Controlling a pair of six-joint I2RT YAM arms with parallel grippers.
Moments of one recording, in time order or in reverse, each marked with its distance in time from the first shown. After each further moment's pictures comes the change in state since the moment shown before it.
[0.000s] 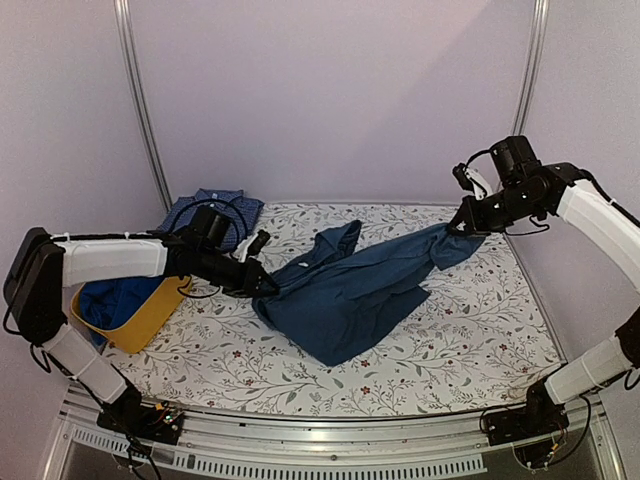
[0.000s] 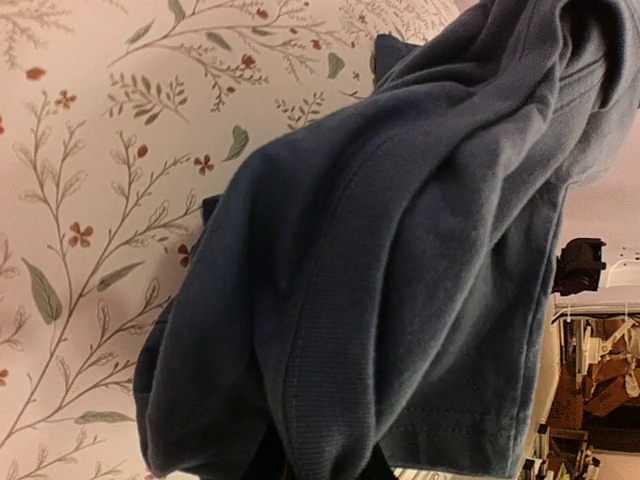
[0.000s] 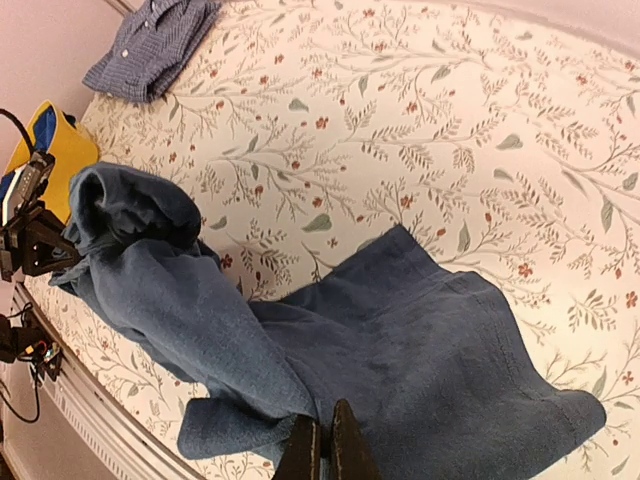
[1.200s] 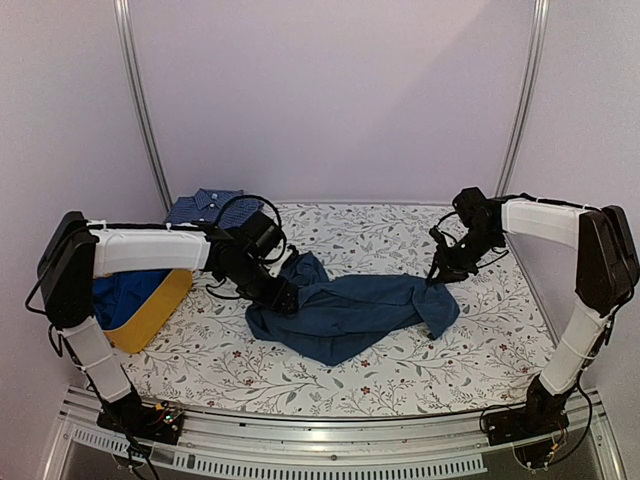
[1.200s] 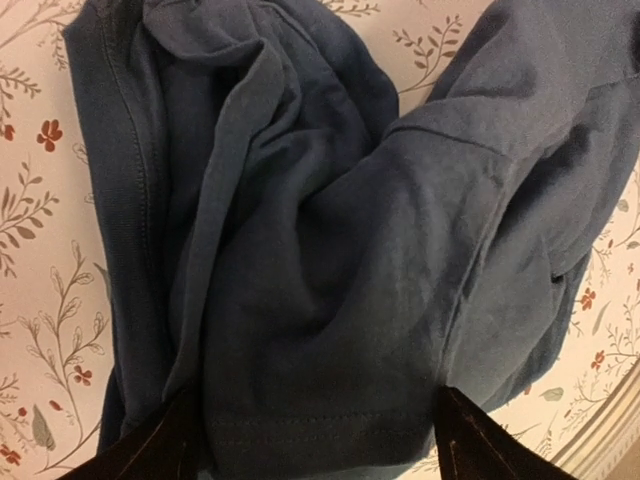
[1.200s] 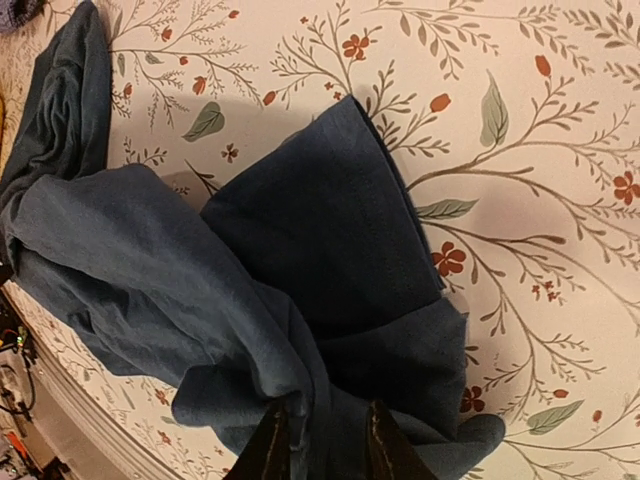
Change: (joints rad) left arm -0.218 0.179 0.205 -0.283 -0.470 0.124; right arm -0.057 0.367 -0.148 0.098 -0.133 -0.007
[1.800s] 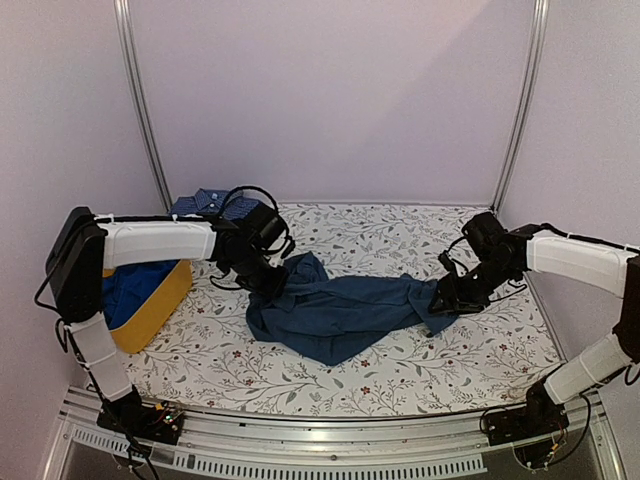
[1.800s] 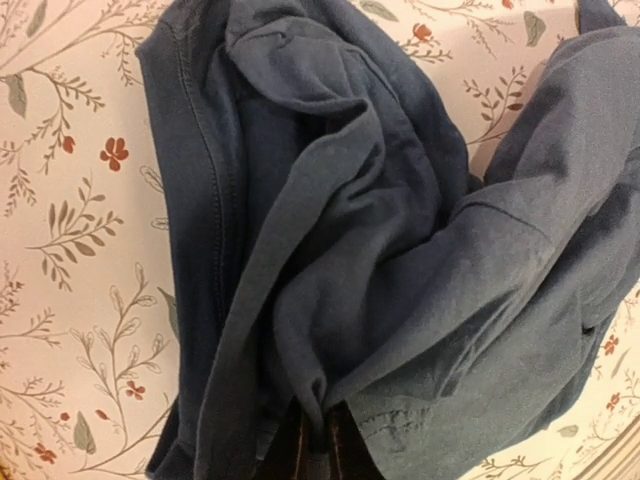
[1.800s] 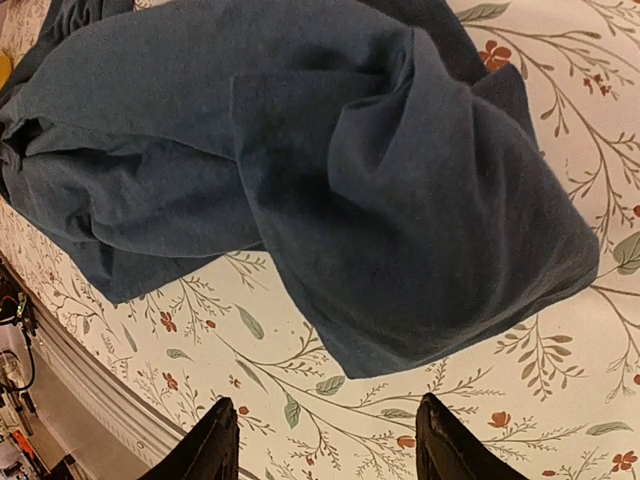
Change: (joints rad) left arm 0.021 0.068 0.090 -0.059 -0.116 -0.015; right arm 0.103 -0.325 -0.315 0.047 0.035 0.138
